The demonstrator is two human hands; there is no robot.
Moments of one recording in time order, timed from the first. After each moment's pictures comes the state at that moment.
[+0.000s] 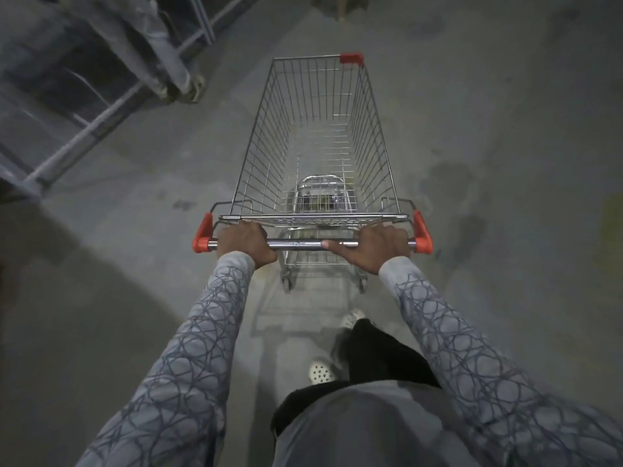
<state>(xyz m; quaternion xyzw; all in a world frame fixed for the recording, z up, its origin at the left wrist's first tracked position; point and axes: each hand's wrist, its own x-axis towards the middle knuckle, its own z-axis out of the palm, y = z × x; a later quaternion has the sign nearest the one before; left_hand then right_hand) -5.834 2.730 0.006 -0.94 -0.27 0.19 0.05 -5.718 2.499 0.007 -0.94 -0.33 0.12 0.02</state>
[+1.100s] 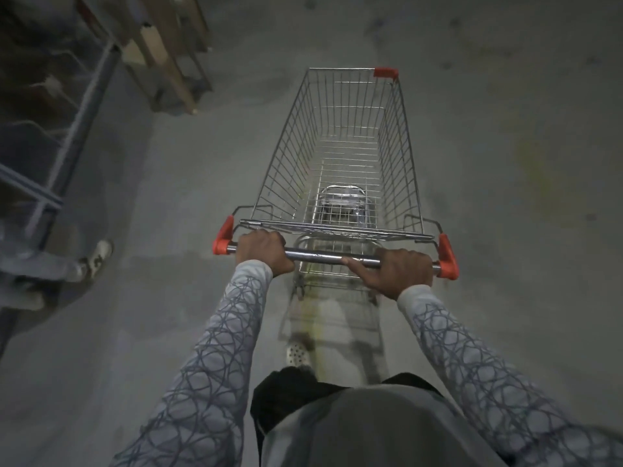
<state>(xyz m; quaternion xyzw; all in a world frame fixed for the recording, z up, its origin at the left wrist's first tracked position) -5.304 2.972 -0.001 -0.98 0.08 0.12 0.11 -5.379 2.723 -0.006 -1.00 0.03 0.06 -0.01</state>
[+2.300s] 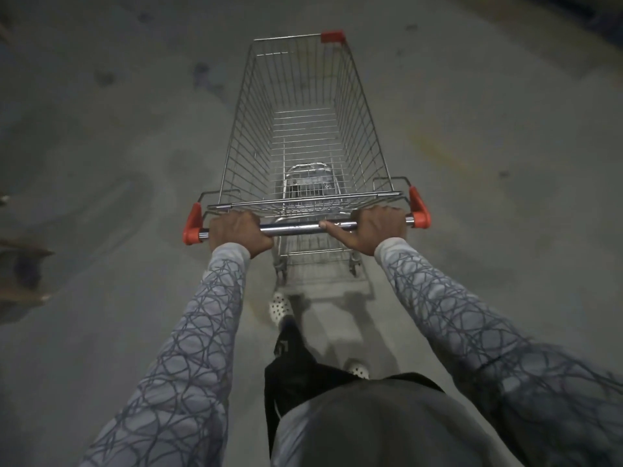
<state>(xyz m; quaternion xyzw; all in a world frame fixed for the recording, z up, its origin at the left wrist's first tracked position) -4.607 2.744 -0.002 -0.93 0.34 0.07 0.11 -4.789 2.559 -0.013 -0.95 0.30 0.01 -0.02</state>
